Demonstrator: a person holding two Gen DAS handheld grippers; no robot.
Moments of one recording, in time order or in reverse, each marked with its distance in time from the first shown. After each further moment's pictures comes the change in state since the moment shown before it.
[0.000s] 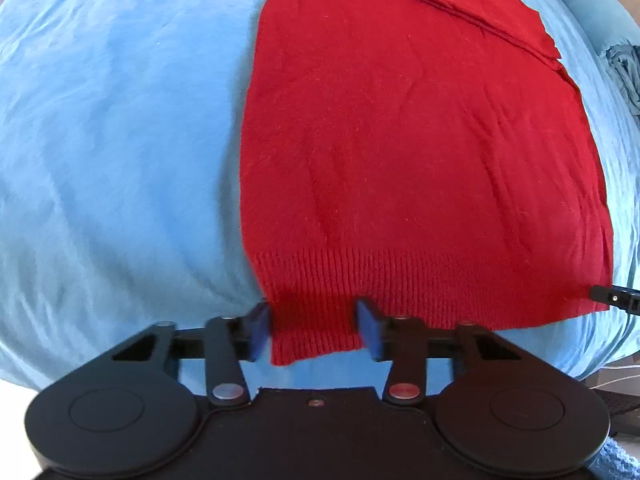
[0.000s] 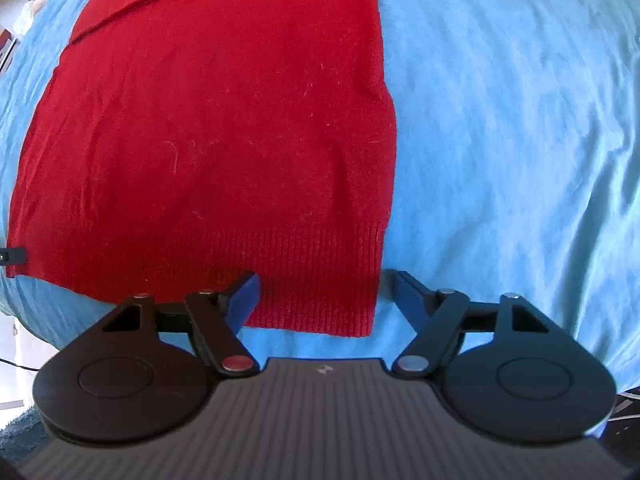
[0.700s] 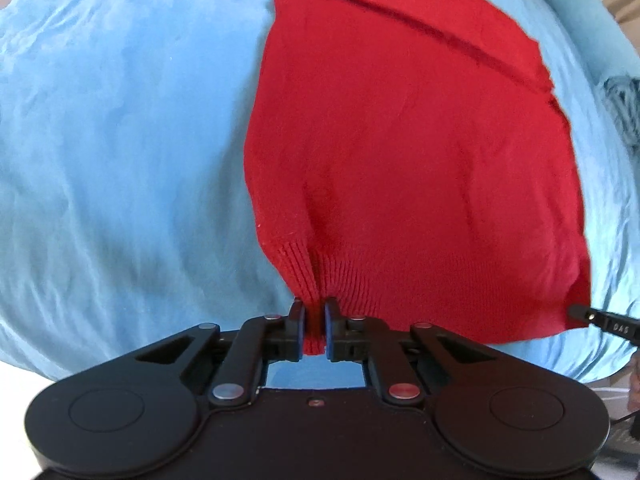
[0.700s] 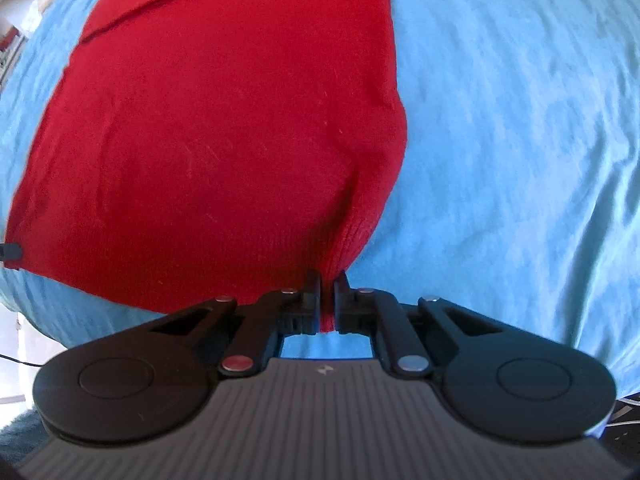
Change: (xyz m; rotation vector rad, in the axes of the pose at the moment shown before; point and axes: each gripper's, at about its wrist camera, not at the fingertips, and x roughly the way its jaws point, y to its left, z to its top) left arm -0.039 0.013 0.005 -0.068 -0.021 -0.048; right arm -0.011 -0.003 0.002 -0.012 -0.006 0.026
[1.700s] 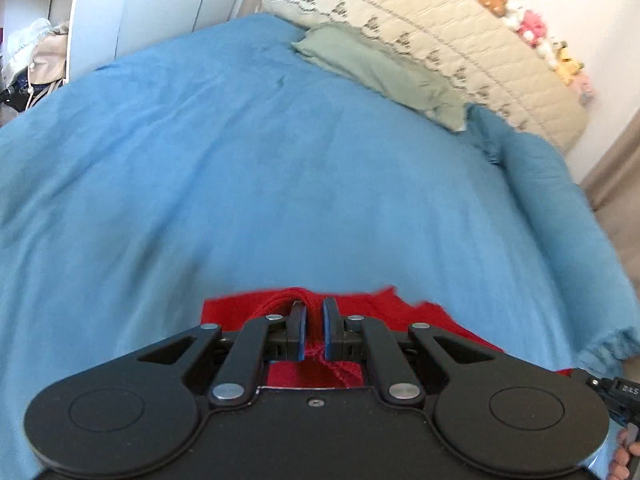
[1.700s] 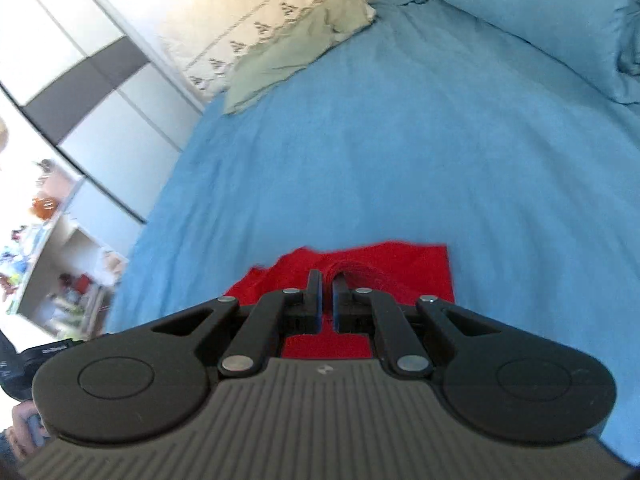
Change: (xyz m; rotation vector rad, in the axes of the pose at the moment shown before) left arm 0.030 -0.025 0.333 -0.093 -0.558 -0.109; right arm -0.012 -0.026 0.331 0.234 -0.537 0.318
